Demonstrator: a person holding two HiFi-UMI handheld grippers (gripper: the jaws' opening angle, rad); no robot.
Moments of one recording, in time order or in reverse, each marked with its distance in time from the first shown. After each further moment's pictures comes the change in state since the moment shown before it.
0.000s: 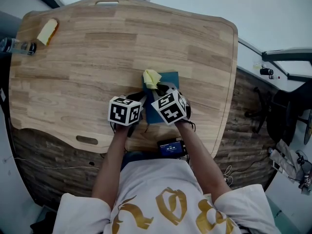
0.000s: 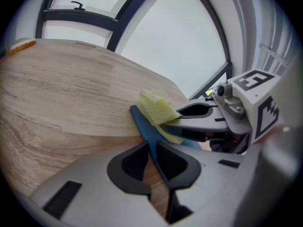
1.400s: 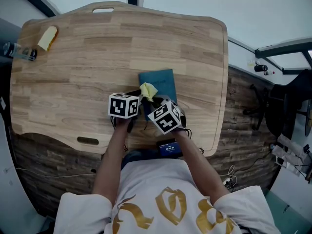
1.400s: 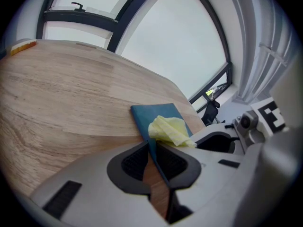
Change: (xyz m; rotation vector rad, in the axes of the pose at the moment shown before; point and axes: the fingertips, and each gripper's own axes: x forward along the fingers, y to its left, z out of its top) left arm 0.001 0.000 0.000 0.001 -0.007 0.006; right arm -0.018 0.052 -0.040 0.014 0.036 0.022
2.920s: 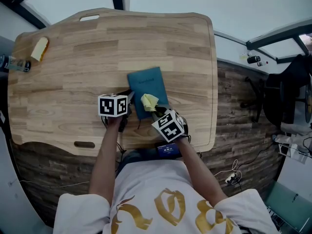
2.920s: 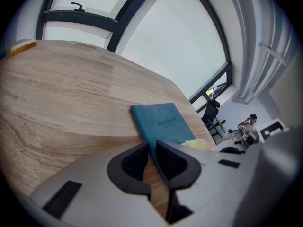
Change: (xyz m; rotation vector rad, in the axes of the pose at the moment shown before) left arm 0.000 -0.001 -0.001 0.000 0.002 -0.001; right arm -0.037 0.005 -0.063 0.107 -0.002 -0.019
